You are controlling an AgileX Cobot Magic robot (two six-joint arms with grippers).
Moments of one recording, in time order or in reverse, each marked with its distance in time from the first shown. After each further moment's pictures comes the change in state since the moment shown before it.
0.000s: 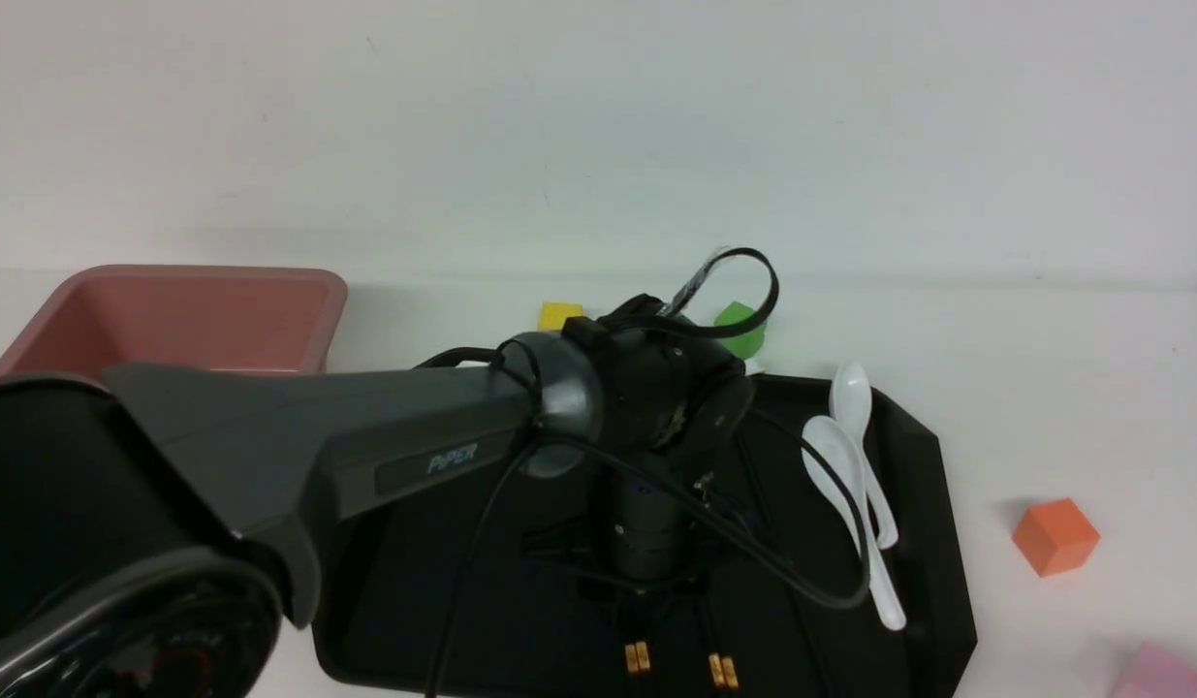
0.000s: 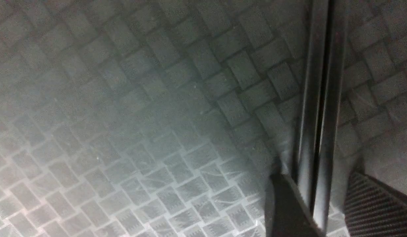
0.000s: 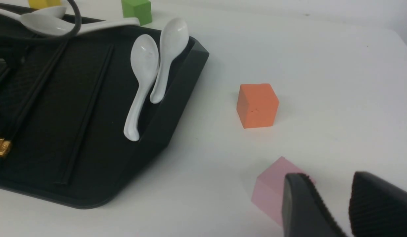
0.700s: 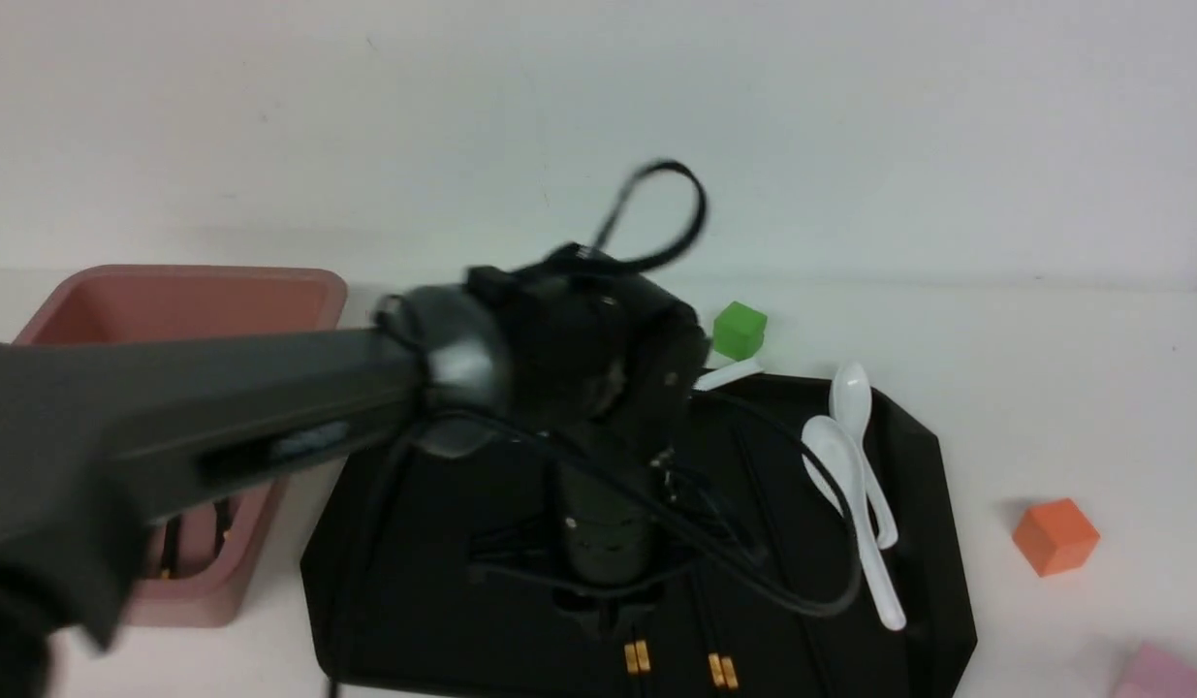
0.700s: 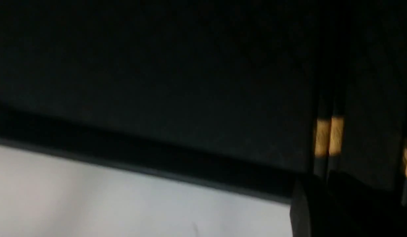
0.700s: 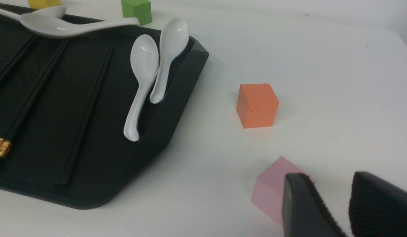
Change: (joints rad) right arm 0.000 0.000 0.000 0.000 0.000 0.000; left arm 0.000 -0.184 0.127 -0.062 0.076 0.046
